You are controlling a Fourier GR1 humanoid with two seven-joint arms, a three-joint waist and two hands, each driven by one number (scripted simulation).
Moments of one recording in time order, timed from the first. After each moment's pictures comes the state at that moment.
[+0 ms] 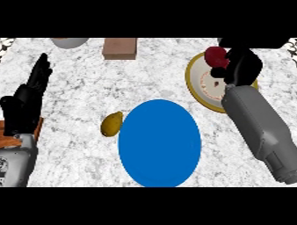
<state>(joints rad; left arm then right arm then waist) -0.25 0.22 0.05 -1.59 -0.16 0.11 0.19 -0.89 -0.23 0.21 -0.55 1.01 -0.90 0.77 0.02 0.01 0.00</state>
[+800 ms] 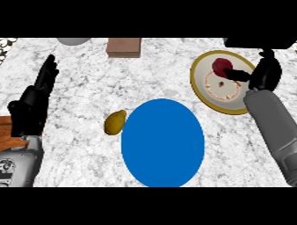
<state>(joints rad) -0.25 0.20 0.03 -1.60 -0.18 0.10 0.16 -0.83 -0.28 -0.13 -0.48 0.52 -0.86 0.12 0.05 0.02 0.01</state>
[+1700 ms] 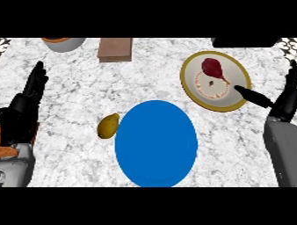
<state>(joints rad) -0.18 0.20 0.06 -1.64 -0.19 0.10 0.18 -0.50 -0.23 -0.33 -0.82 0.14 -0.61 -0.32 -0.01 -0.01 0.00</state>
